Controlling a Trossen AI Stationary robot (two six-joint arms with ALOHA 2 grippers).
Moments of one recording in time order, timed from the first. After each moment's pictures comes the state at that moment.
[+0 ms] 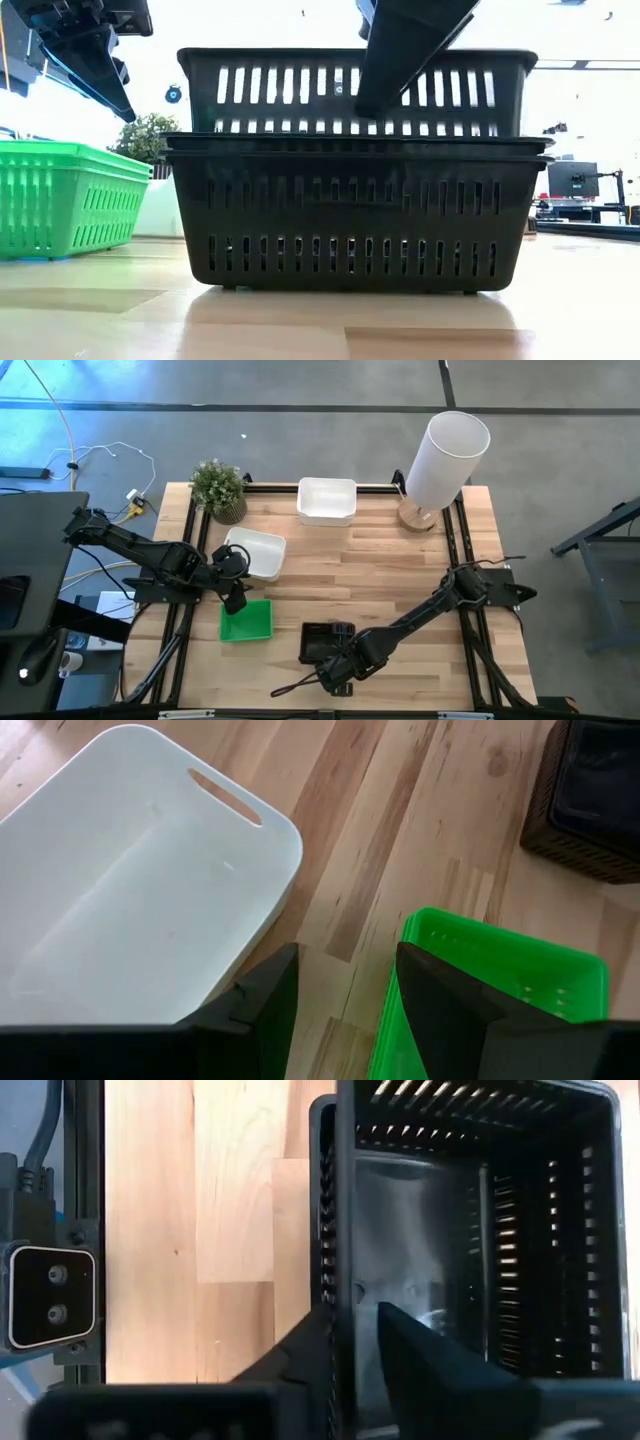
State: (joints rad) left arm -0.23 0.92 0.71 -0.82 -0.34 -0.66; right arm 0.56 2.17 1.84 -0.88 0.21 0.53
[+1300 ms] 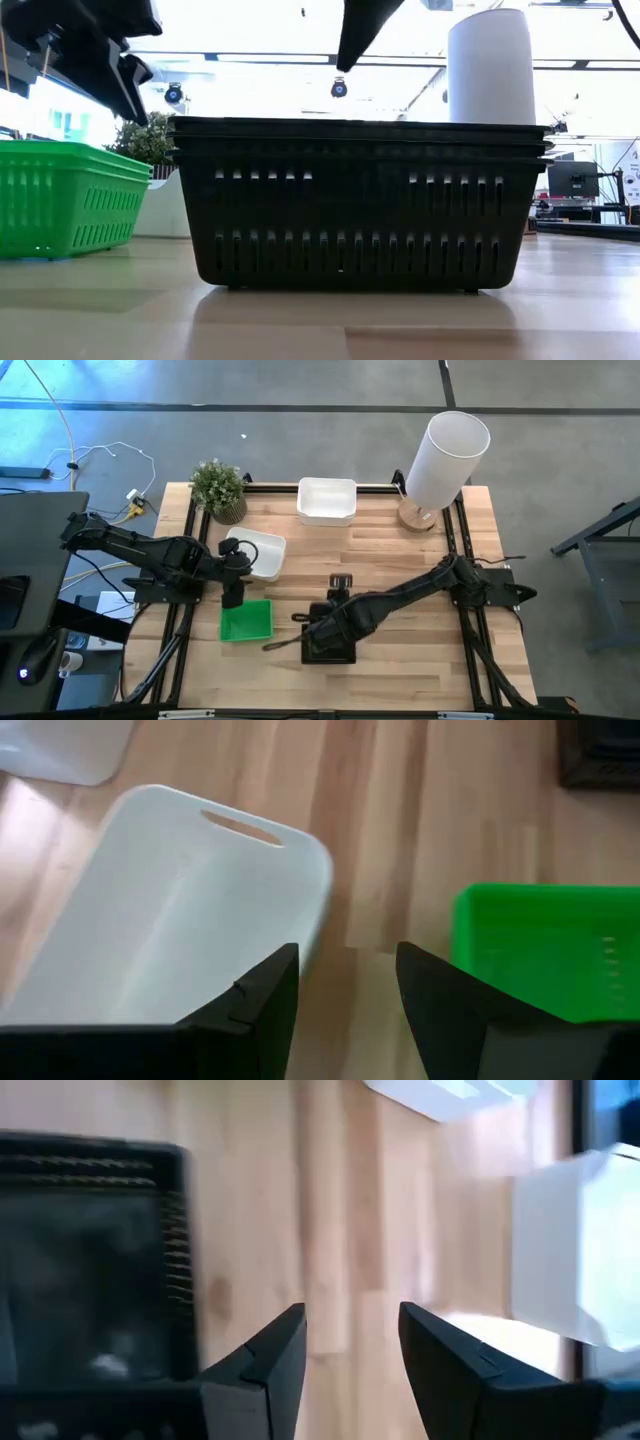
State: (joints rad) left arm -0.11 0.92 0.71 -0.82 -0.30 -0.29; right arm 0.41 2.16 2.11 -1.36 0.53 0.33
